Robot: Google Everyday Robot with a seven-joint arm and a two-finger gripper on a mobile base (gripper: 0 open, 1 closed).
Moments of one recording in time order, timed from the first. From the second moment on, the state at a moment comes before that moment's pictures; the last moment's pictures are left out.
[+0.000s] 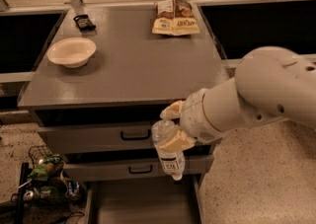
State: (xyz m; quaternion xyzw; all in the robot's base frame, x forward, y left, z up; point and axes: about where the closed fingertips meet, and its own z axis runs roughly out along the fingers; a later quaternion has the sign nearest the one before) arm 0.426 -0.023 0.821 -0.64 0.68 0.13 0.31
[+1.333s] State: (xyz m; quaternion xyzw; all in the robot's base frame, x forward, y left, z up) arm 0.412 0.012 0.745 -0.62 0.68 0.20 0.32
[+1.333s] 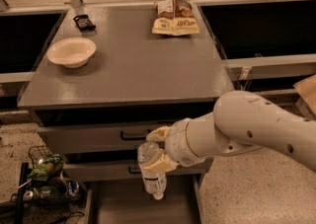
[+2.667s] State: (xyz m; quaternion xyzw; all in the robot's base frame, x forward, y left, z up) arm 0.443 0.055 0.712 -0.57 0.66 0.25 0.42
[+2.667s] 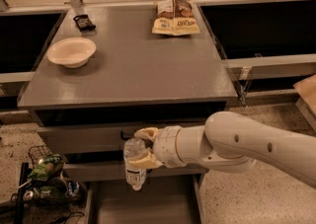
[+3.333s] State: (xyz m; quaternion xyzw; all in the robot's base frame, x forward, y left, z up) arm 0.418 0.056 0.641 -0.52 0.69 0.28 0.42
